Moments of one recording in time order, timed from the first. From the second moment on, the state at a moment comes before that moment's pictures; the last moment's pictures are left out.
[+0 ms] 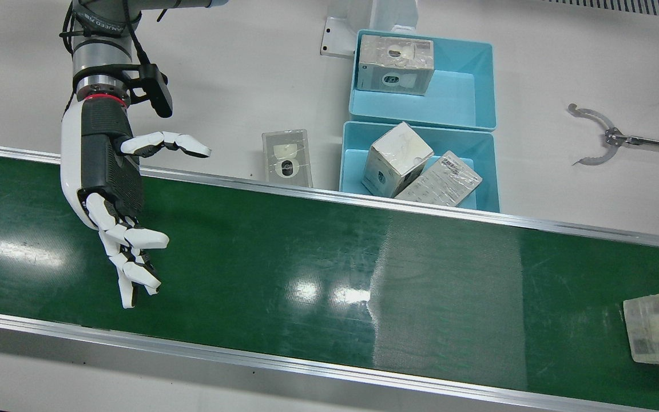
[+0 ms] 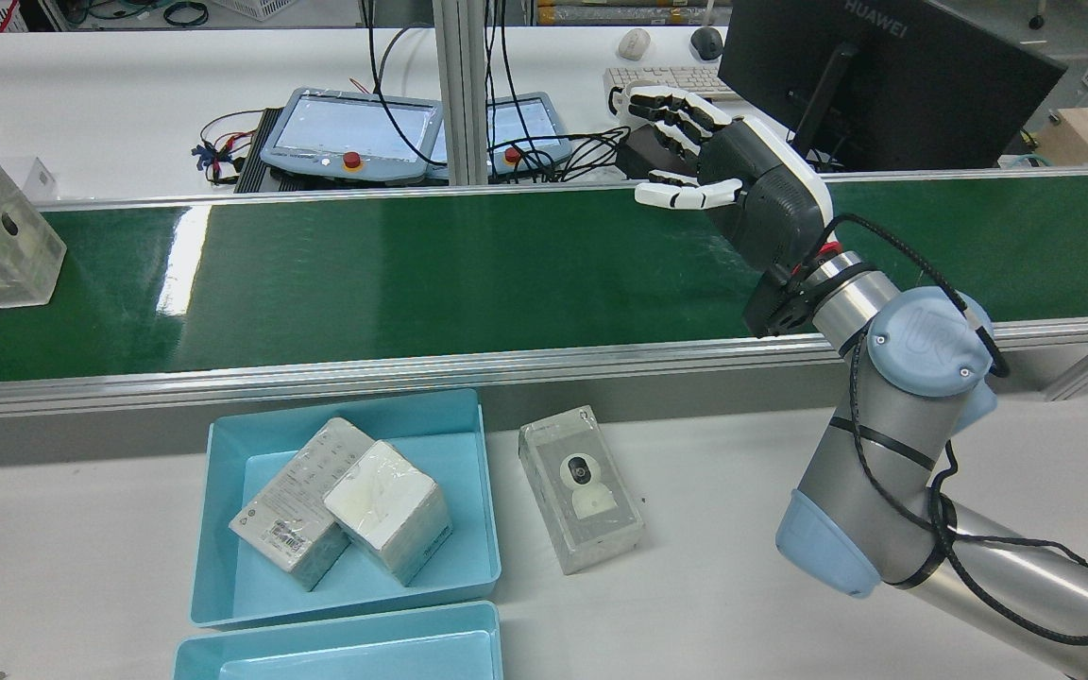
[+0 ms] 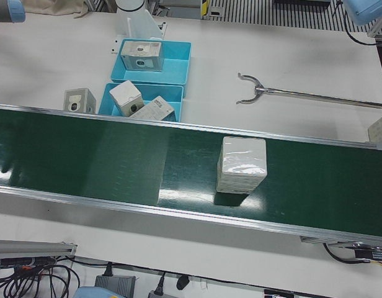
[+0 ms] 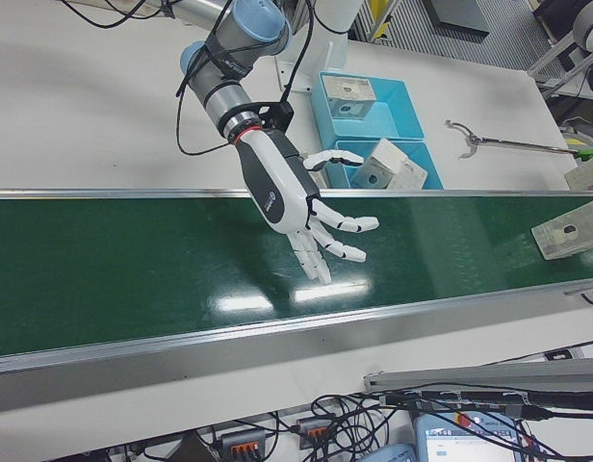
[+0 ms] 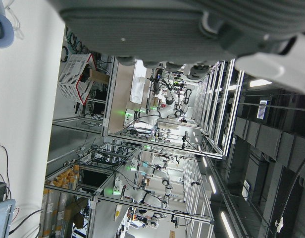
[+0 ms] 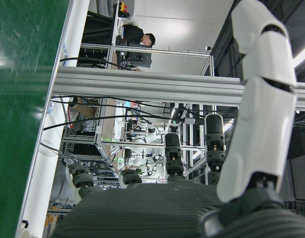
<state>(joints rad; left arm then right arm) -1.82 -1.80 -1.75 0.40 1.93 -0.16 0.80 -1.09 1.88 -3.56 -1.06 -0.24</state>
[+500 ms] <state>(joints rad) -1.82 -1.80 -1.75 0.40 1.93 -0.16 0.79 -1.09 1.88 -3.56 -1.06 -0.24</state>
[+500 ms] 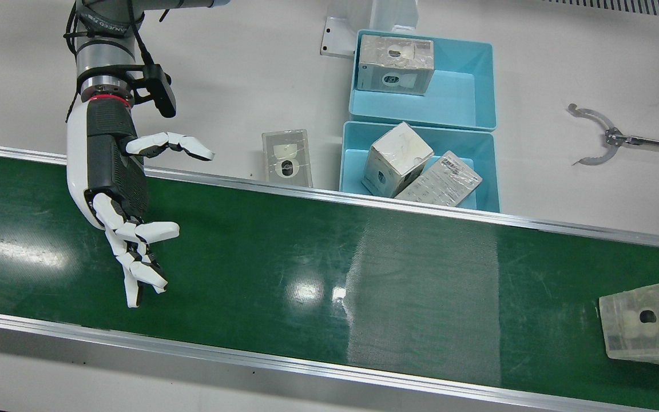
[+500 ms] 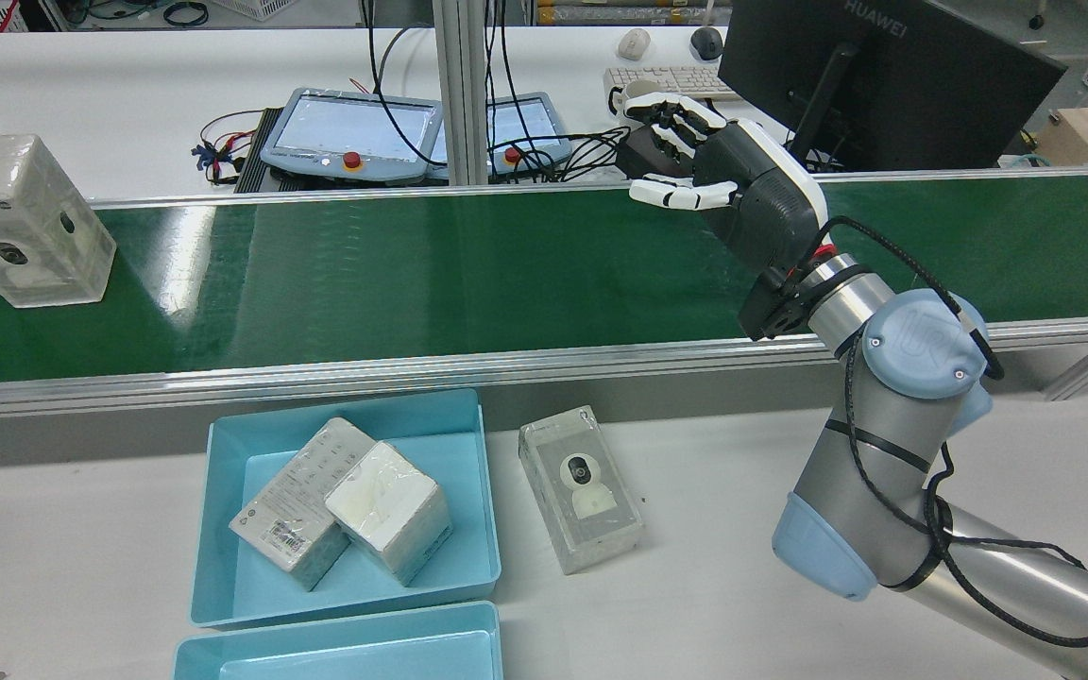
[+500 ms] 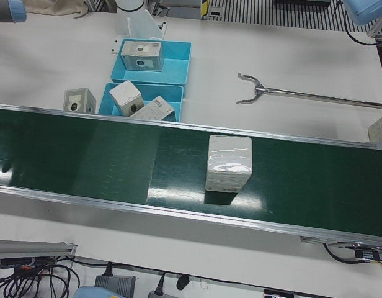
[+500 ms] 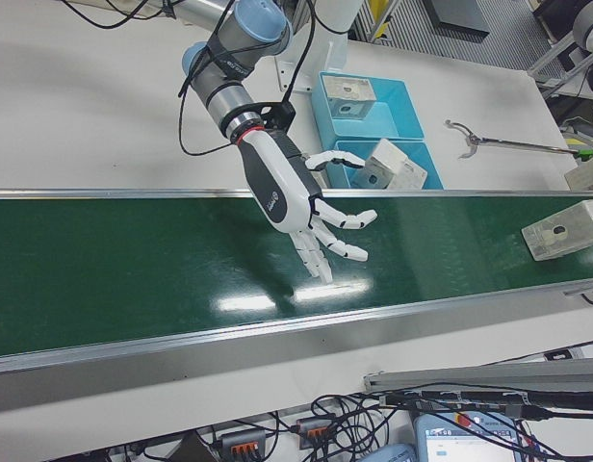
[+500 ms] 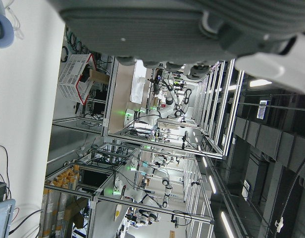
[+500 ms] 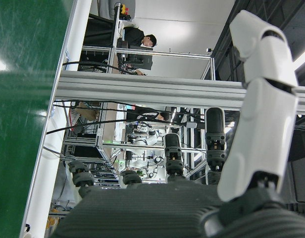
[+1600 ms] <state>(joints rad) -1.82 -1.80 -1.75 0.40 1.93 -0.16 0.79 -1.08 1.89 -3.56 -1.06 -0.24</state>
